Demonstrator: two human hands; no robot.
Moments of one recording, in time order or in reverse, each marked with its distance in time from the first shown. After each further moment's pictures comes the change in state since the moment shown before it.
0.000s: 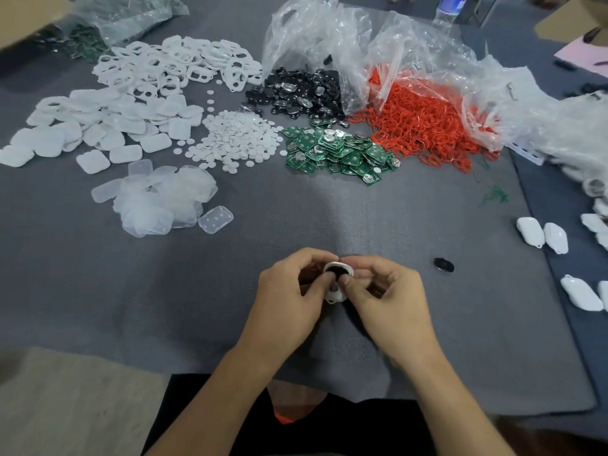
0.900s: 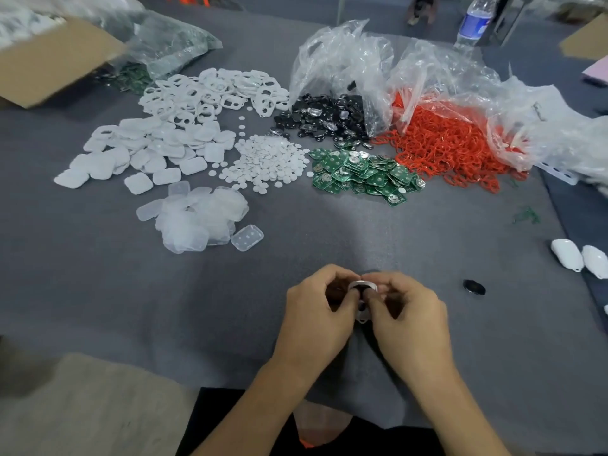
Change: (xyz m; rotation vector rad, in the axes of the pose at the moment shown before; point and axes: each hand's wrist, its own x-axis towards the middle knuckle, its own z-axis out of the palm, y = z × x) left_hand 0.000 0.003 0.002 0.065 0.075 -0.027; right_hand -0.001 0.000 0.012 -0.266 0.108 -0.130
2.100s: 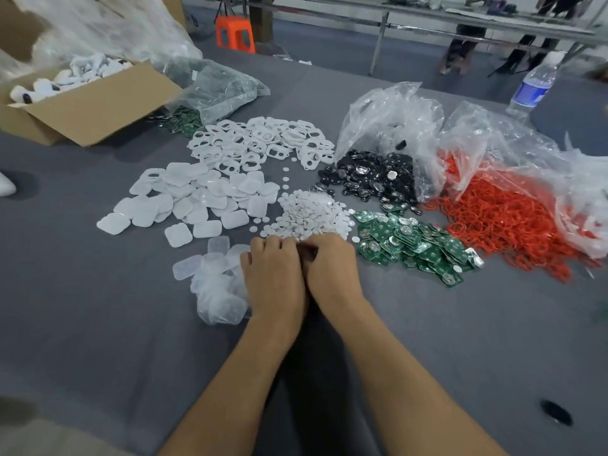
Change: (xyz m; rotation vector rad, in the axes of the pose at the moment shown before) left_hand 0.152 -0.024 -0.094 1.007 0.361 -0.101; right_hand 0.155 -0.098 0.153 -0.278 -0.246 -0.230
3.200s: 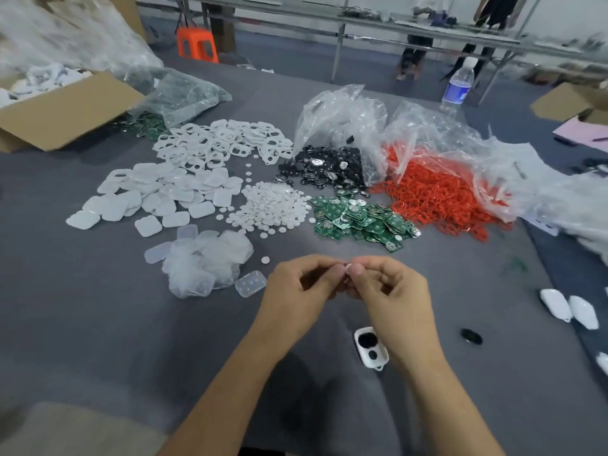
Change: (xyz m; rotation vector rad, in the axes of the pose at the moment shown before) left_hand -0.090 0.039 -0.039 -1.292 -0.401 0.193; right_hand -0.137 0.045 -0.100 0.763 0.243 0.165
